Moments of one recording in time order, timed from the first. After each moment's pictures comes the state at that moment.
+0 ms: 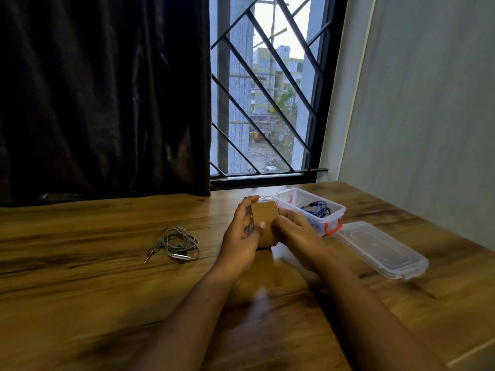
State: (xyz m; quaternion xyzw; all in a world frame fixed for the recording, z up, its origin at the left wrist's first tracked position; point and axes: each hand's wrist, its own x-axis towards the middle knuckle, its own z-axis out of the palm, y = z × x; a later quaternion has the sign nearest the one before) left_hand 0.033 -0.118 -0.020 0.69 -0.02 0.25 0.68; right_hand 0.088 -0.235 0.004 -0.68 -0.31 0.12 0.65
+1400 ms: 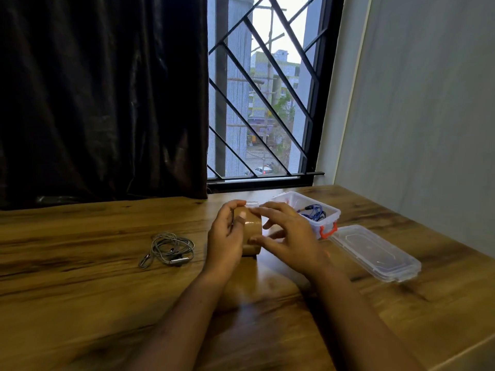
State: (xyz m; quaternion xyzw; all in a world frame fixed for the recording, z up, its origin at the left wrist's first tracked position) left_hand 0.029 -0.115 -0.013 0.66 0.03 0.36 0.66; right_hand 0.094 -0.243 -0.001 -0.74 -0.48 -0.14 0.44
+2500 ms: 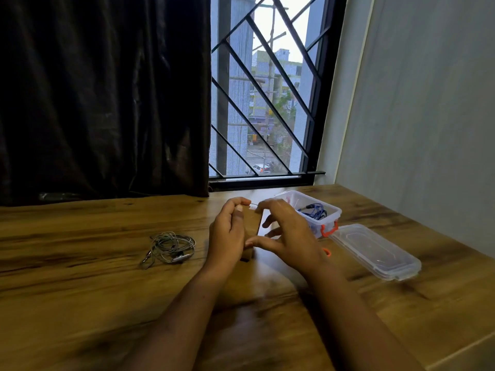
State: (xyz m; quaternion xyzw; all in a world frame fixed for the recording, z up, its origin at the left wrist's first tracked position) left_hand 0.029 -0.110 -0.011 0.72 0.03 0.41 0.56; right_hand 0.094 -0.236 -0.003 -0.72 -0.51 -0.20 0.43
